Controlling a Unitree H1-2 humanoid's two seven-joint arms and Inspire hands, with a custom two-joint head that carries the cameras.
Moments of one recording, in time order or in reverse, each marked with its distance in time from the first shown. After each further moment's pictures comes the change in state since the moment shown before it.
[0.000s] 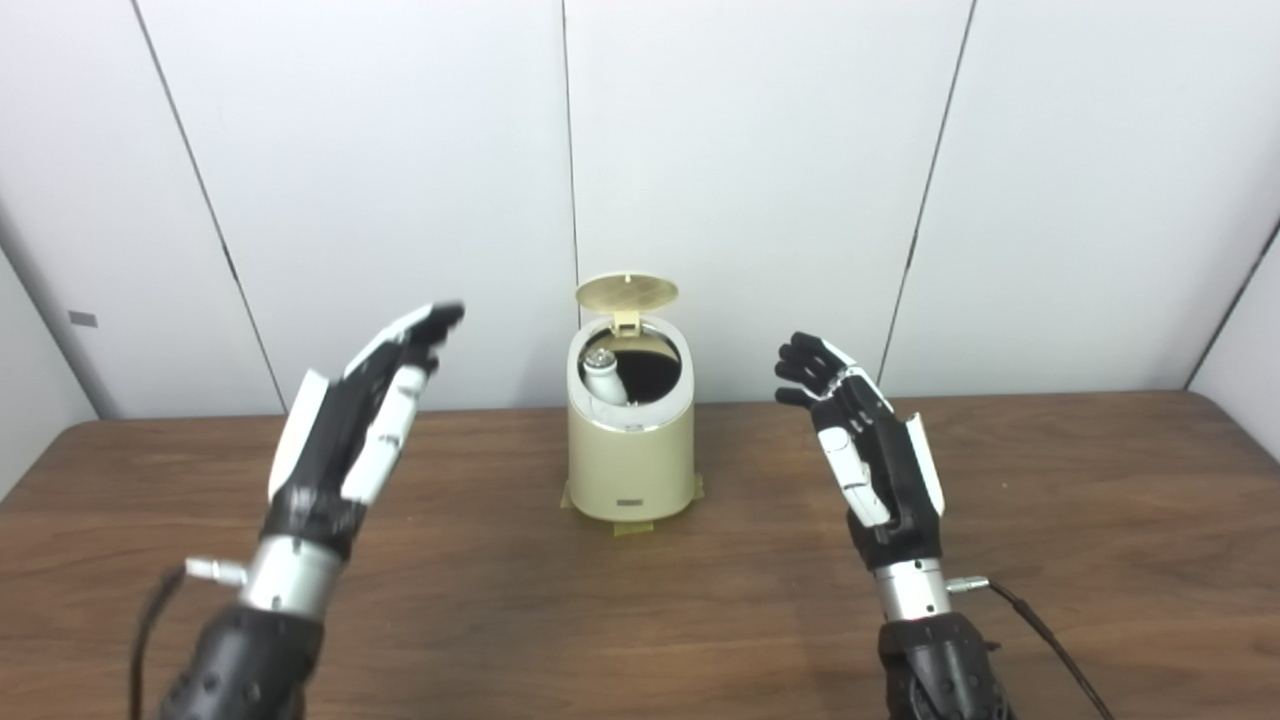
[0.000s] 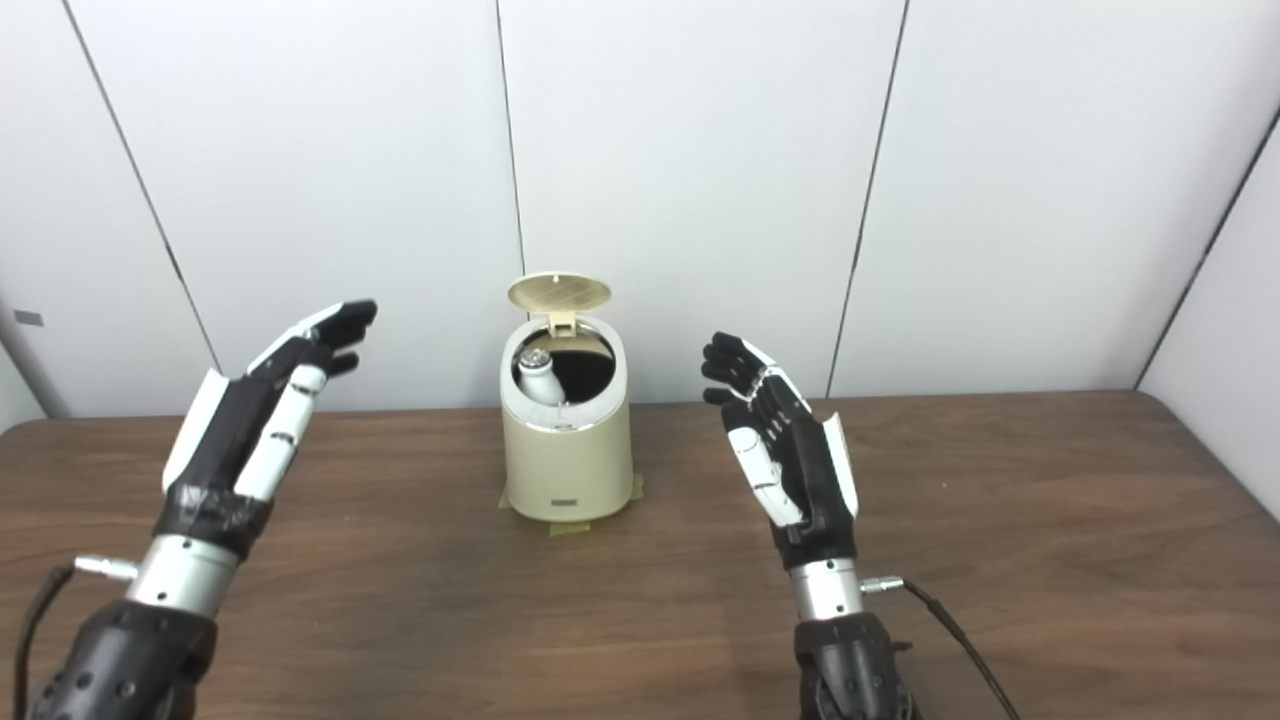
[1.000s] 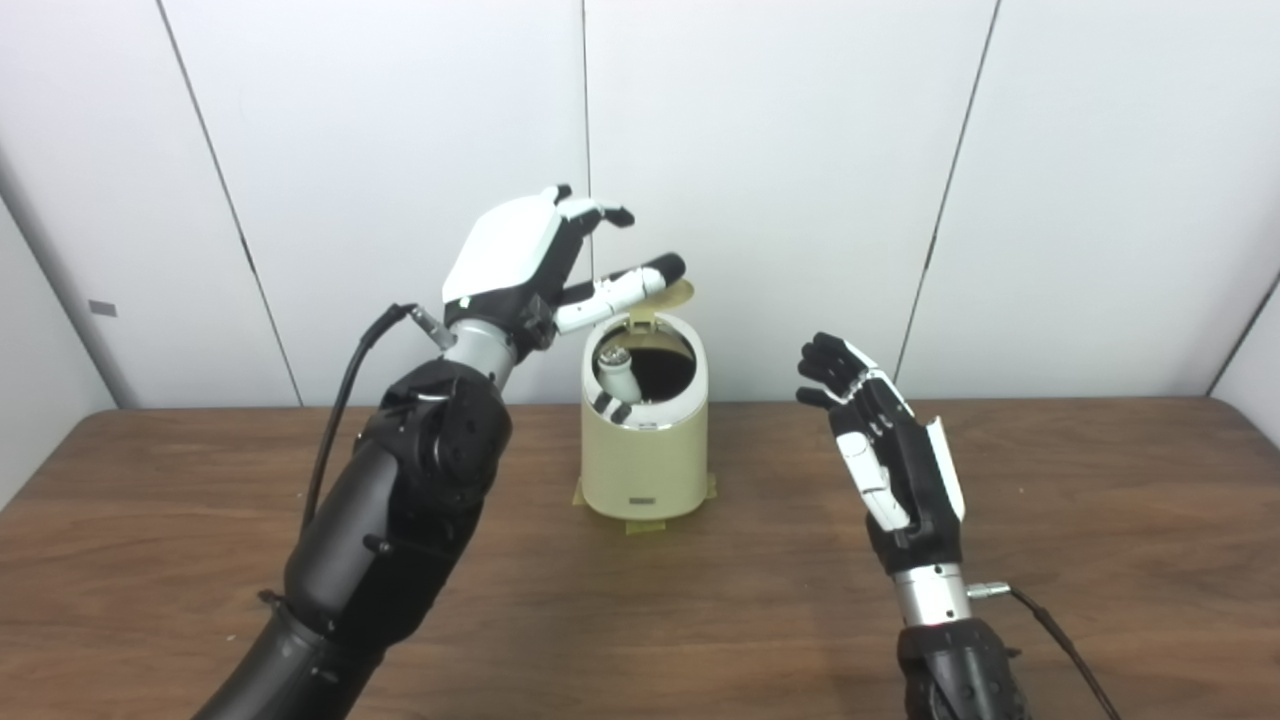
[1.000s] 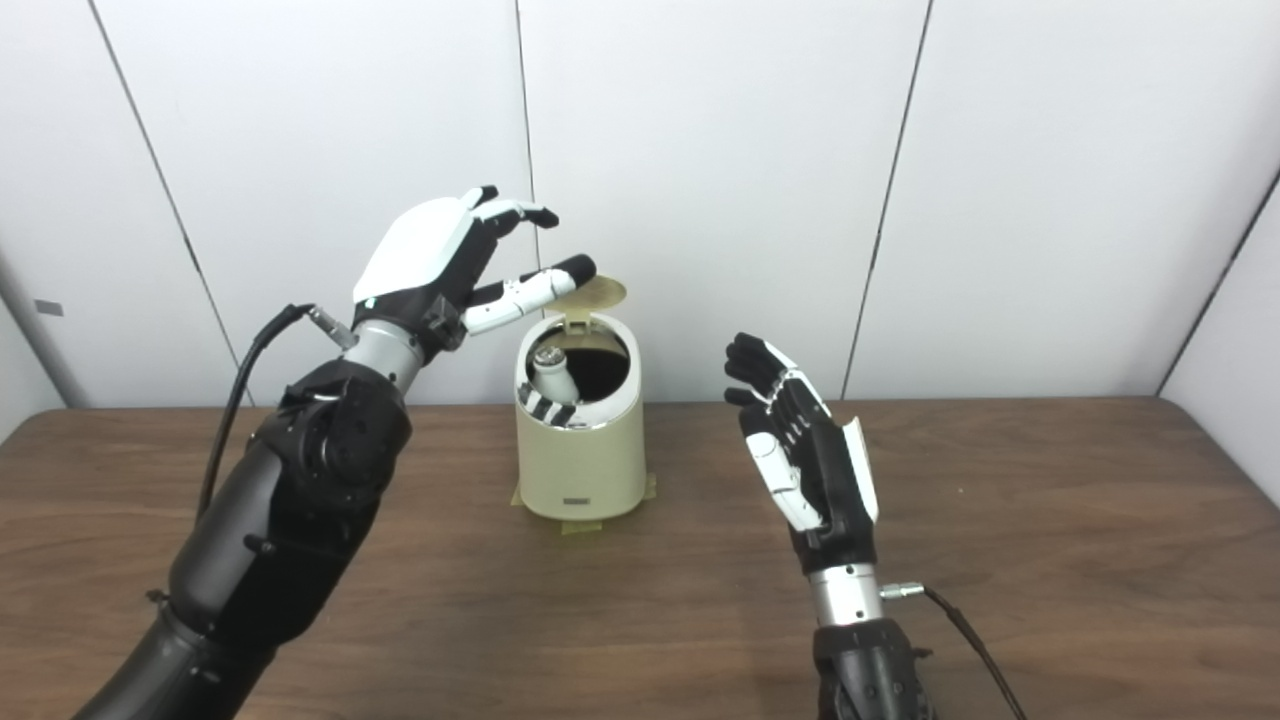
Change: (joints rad) left arm -0.402 -0.023 -0.322 0.393 0.617 0.162 -0.125; right arm 0.000 0.018 -0.043 0.004 -0.004 0.001 0.063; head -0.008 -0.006
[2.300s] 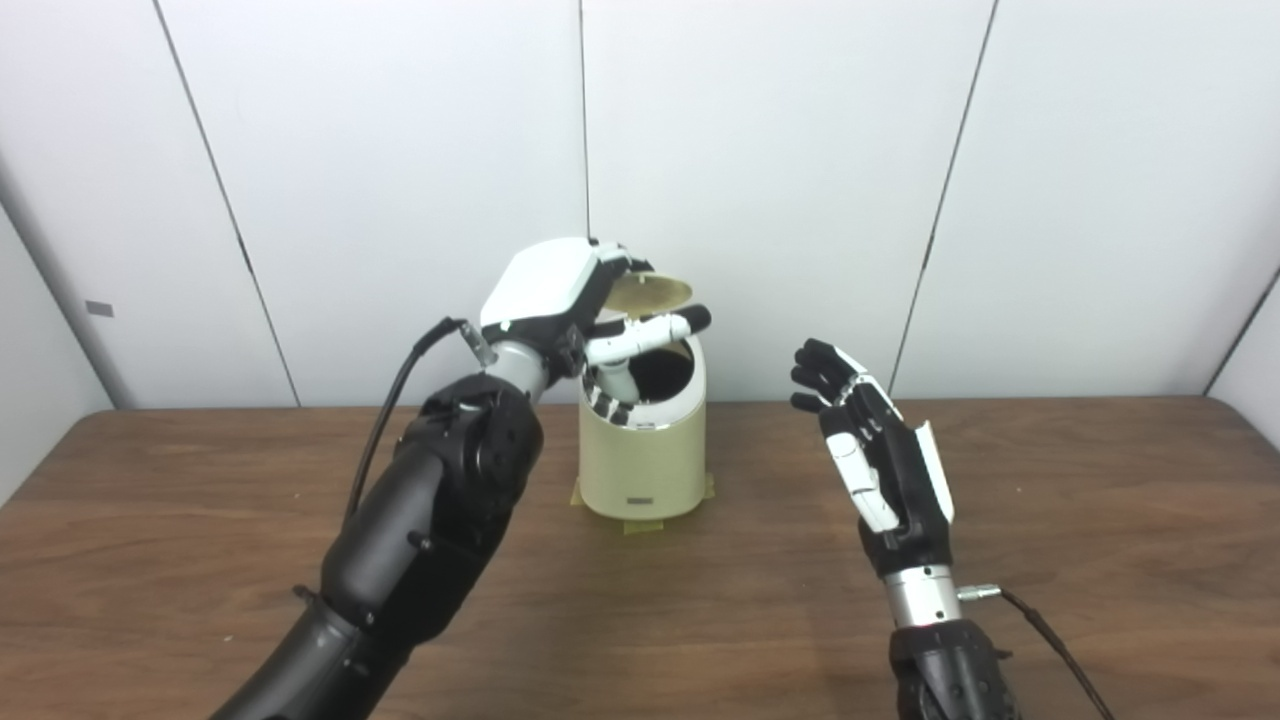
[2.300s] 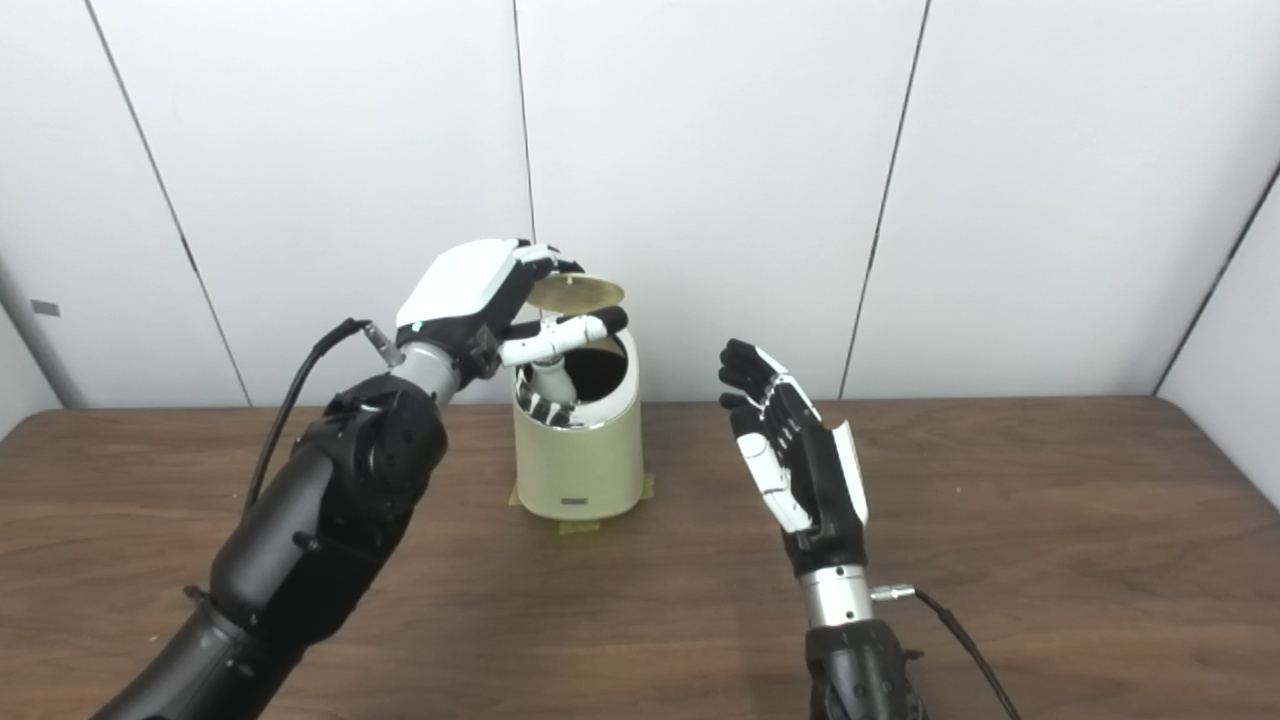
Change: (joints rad) left arm 0.018 -0.027 -0.050 0.062 0.020 -0.050 -0.035; right arm 0.000 0.018 -0.003 0.004 -0.031 0.032 -0.008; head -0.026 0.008
